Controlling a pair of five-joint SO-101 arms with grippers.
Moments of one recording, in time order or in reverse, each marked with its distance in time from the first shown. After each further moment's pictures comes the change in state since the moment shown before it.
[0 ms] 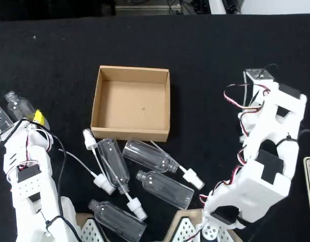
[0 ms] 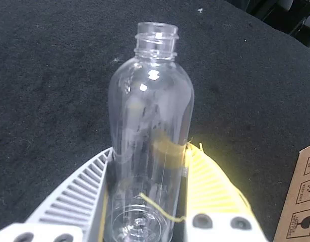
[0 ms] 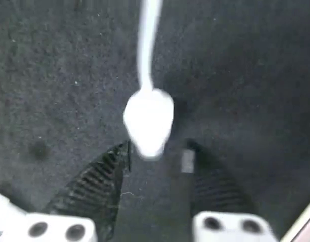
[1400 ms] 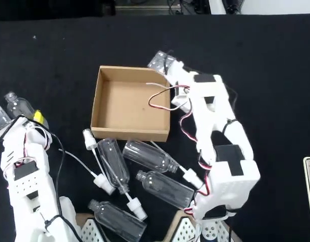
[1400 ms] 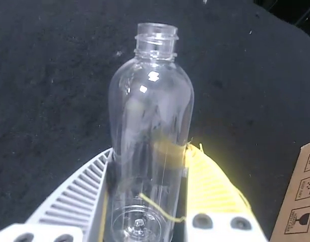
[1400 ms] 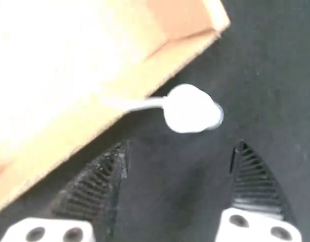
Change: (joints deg) left arm -0.4 0.0 -3.0 6.2 0.0; right arm -34.5 0.9 5.1 -28.7 16.5
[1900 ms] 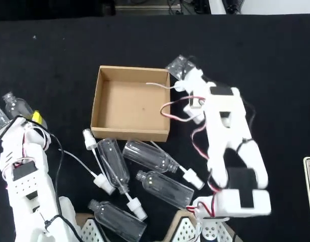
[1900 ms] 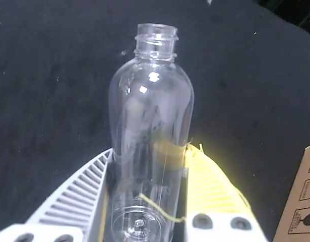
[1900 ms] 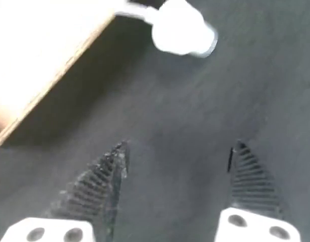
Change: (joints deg) left arm -0.8 -0.4 -1.2 2.4 0.0; right arm 5.5 -14.1 11.8 3.9 -4.9
